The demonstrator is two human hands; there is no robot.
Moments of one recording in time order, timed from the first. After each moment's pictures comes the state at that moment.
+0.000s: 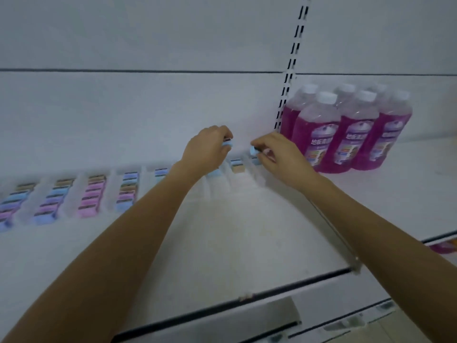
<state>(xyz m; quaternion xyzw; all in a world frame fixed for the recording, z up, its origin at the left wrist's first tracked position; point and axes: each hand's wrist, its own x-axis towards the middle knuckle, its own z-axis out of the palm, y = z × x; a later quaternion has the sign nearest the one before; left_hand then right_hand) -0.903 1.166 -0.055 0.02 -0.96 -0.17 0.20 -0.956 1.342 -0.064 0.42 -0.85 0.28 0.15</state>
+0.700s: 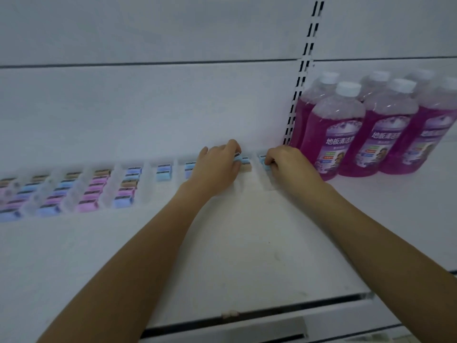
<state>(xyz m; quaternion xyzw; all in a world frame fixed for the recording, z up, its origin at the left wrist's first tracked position) -0.902 1.188 -0.088 0.08 -0.98 -0.10 0.17 -0.982 1.337 -0.090 0.39 -0.90 0.18 0.11</state>
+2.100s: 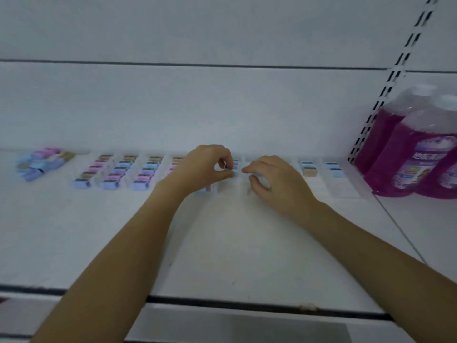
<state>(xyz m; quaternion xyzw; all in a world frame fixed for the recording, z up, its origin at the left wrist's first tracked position) -0.792 1.081 -0.070 0.06 -0.97 -0.17 0.19 -0.889 1.242 -0.100 0.57 -0.75 0.30 0.17</state>
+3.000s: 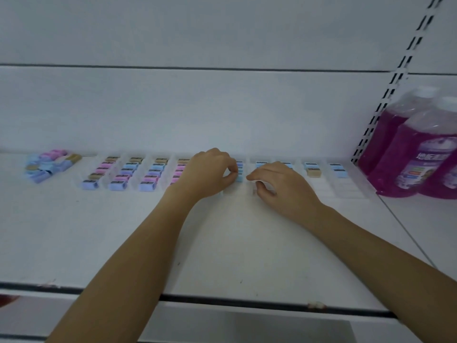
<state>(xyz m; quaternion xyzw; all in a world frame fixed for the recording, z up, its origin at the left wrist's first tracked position) -0.789 1.090 -0.073 0.11 -0.98 -0.03 0.16 -0.890 1.242 -0.110 0.57 -0.74 0.29 0.19</state>
